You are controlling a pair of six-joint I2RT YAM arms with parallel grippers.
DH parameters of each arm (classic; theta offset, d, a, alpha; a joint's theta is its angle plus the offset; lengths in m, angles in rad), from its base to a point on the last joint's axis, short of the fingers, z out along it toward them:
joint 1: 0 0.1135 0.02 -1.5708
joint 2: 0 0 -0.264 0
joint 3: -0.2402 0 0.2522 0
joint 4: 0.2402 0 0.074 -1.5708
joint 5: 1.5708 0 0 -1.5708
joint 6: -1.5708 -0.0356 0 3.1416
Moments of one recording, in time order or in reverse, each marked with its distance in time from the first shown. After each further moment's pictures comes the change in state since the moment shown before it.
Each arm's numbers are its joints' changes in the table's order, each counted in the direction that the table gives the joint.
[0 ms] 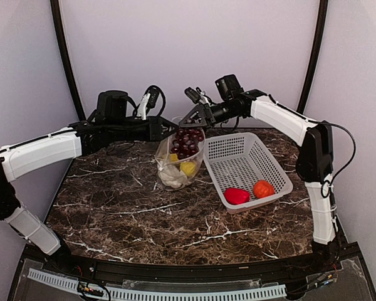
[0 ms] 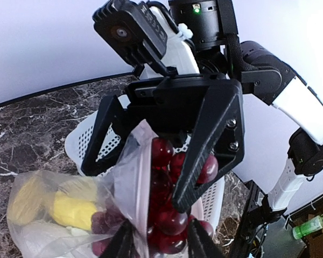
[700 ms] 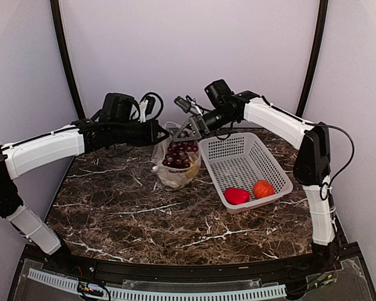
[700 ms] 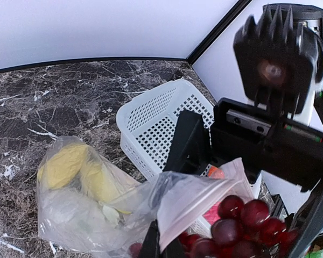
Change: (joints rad) left arm 0.006 0.033 -0.040 0.175 -0.193 0.066; right arm 0.085 0.003 -0.018 0.158 0.100 0.213
